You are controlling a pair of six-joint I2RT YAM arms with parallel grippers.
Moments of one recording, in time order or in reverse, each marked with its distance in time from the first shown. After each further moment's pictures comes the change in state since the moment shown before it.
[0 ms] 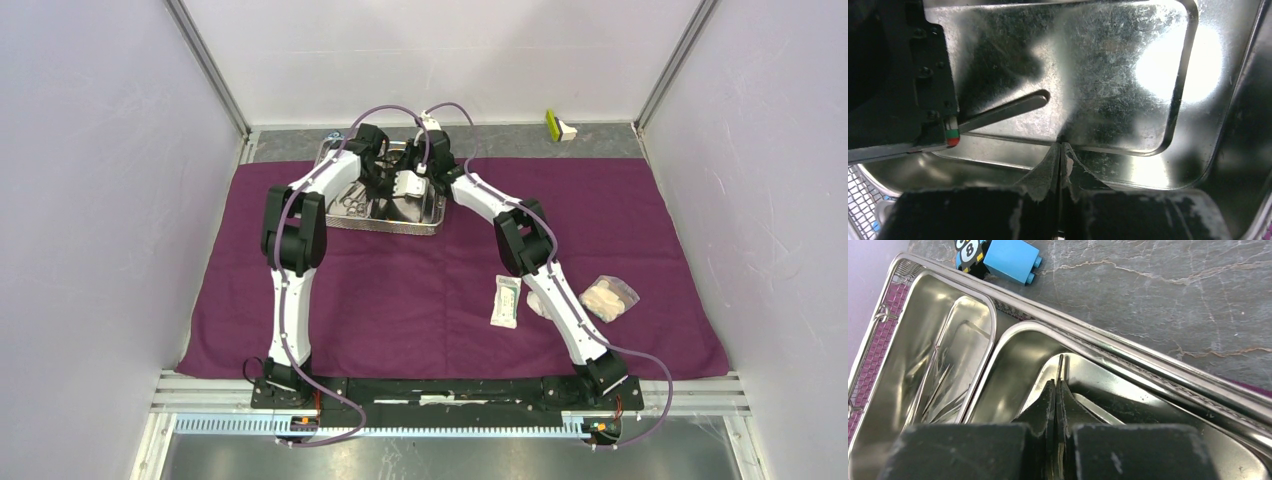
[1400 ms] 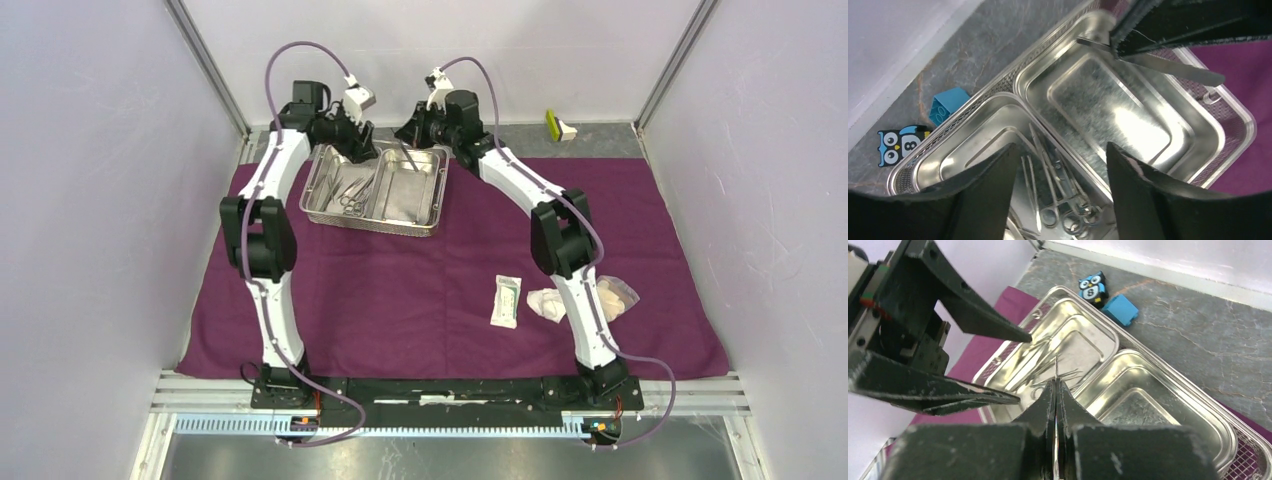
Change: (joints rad) left arm 0.190 -0.124 0.124 0.145 0.272 -0.839; right arm -0.048 -0.377 -0.230 0.003 -0.267 -0.088
